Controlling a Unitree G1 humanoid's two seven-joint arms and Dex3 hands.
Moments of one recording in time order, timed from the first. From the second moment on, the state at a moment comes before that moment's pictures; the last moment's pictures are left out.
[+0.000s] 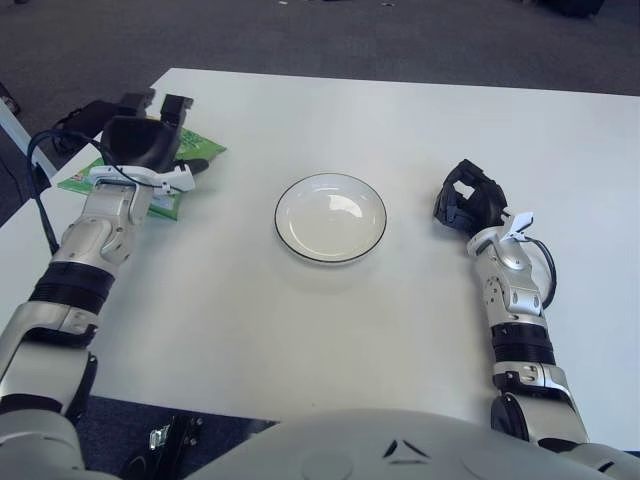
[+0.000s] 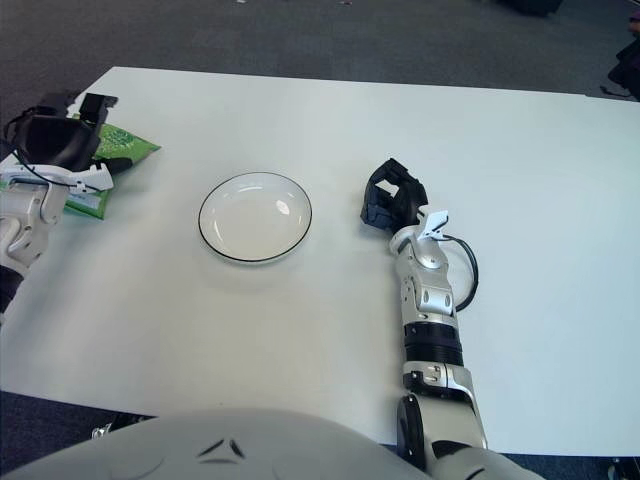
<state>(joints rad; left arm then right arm) -0.45 0.73 -0.19 0.37 0.89 0.11 0.26 -0.24 -0.09 -0.19 0.23 0.17 -0.02 0.11</state>
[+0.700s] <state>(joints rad) -0.48 0.57 -0.20 0.37 0.91 0.61 0.15 -0.23 -0.09 -0.19 0.23 0.17 -0.02 0.11</state>
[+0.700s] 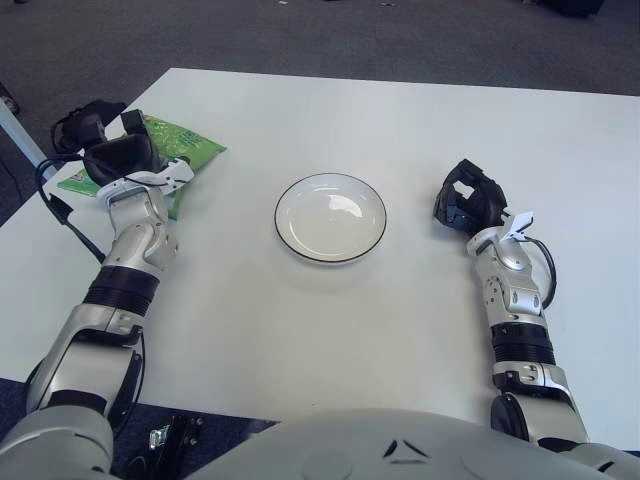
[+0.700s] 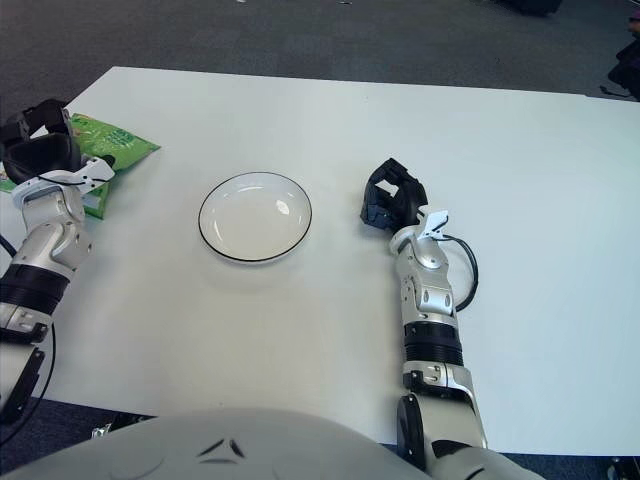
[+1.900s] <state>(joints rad) -0.65 0.48 -0.27 0.60 0.81 0.73 0.05 -0.23 -0.08 -0.19 0.21 0.17 -0.01 0.10</state>
